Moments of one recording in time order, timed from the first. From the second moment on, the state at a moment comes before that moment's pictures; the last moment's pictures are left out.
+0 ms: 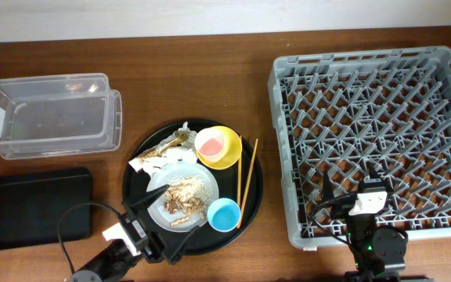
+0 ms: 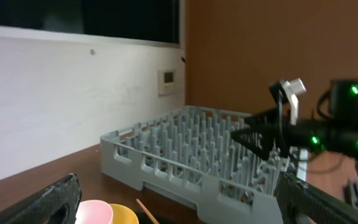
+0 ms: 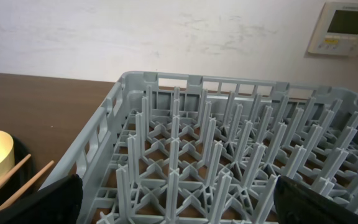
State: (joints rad) left arm 0.06 0.01 0.02 0.35 0.97 -0.31; right arm 0.03 0.01 0.01 -0.08 0.00 -0.06
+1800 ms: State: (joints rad) left arm -0.12 1.88 1.34 -0.83 0.09 0.16; right arm 0.03 0.01 0.01 -0.08 0.00 -0.06
